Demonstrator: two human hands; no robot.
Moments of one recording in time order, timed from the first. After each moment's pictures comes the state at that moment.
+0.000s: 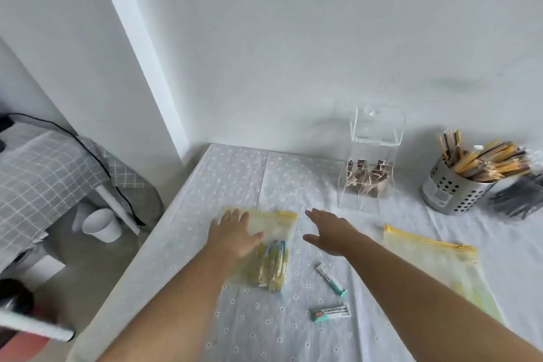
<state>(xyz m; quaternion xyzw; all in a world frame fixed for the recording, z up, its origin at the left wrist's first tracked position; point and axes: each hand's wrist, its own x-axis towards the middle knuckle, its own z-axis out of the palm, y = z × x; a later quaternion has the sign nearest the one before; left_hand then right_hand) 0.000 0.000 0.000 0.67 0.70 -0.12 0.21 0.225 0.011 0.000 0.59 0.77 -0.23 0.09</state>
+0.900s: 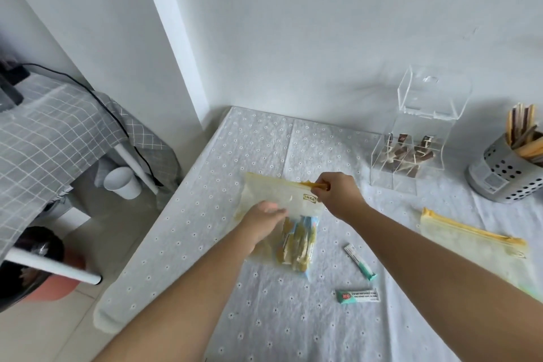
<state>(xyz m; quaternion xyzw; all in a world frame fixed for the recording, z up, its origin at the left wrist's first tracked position) -0.003 -0.014 -0.018 0.45 0.70 0.16 0.53 0.172 0.045 -0.010 0.66 0.65 -0.33 -0.18</state>
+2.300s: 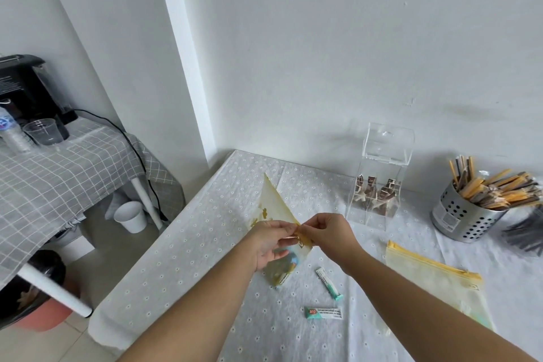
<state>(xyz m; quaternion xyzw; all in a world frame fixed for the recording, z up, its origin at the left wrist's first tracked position) 0.064 -0.055 0.053 0.27 0.58 0.38 0.67 0.214 -0.042 0.059 0.58 0.58 -0.48 -0.30</state>
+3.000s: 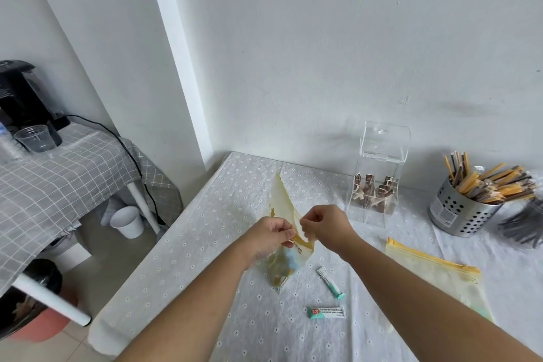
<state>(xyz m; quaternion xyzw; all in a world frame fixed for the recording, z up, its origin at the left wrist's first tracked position) 0.053 -0.064 0.075 0.52 0.60 0.25 0.55 0.209 -0.024 0.062 0.60 0.61 -0.44 -0.26</state>
